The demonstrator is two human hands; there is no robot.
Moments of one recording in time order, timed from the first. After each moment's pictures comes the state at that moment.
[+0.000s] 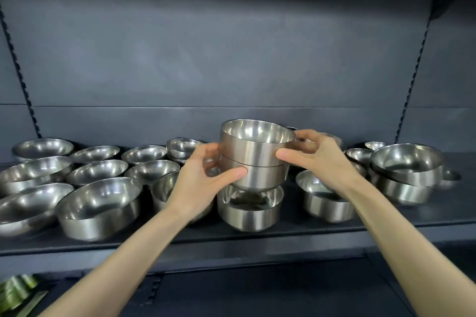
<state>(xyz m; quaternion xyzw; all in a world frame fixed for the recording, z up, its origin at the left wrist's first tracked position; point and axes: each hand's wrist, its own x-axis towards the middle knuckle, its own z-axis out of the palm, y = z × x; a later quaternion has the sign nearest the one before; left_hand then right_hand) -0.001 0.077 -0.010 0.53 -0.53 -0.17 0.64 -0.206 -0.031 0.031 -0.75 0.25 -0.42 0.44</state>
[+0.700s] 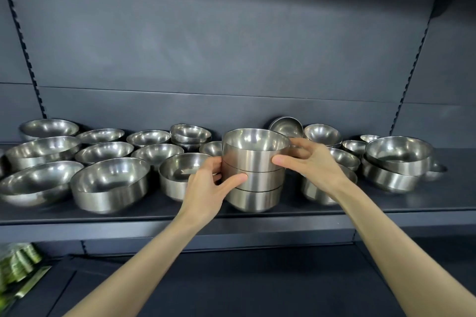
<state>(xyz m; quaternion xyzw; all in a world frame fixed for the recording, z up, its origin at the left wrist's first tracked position) -0.010 0.091 -0.054 0.60 -0.52 -0.13 0.59 -0.204 -0.020 0.002 -0.76 0.27 -0.39 0.45</state>
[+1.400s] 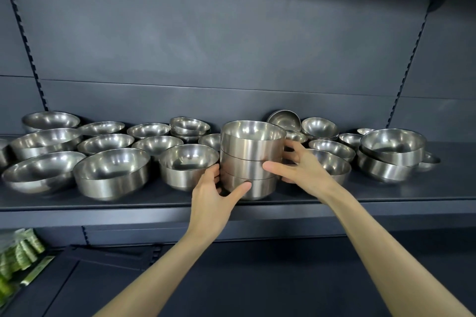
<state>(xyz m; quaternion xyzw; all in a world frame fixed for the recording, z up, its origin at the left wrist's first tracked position) -0.043 0.105 -0.083 0.63 -0.46 -0.13 0.61 -0.206 -0.013 -0.026 -0.76 0.30 -0.35 0.46</state>
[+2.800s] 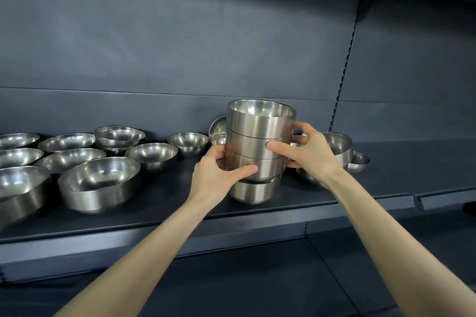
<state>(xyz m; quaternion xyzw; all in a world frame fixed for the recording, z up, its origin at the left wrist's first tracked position) -0.138 -0.007 -0.037 0.58 -0.51 -0.20 0.60 -0.324 -0.064 0.024 -0.72 0.38 -0.45 0.37</state>
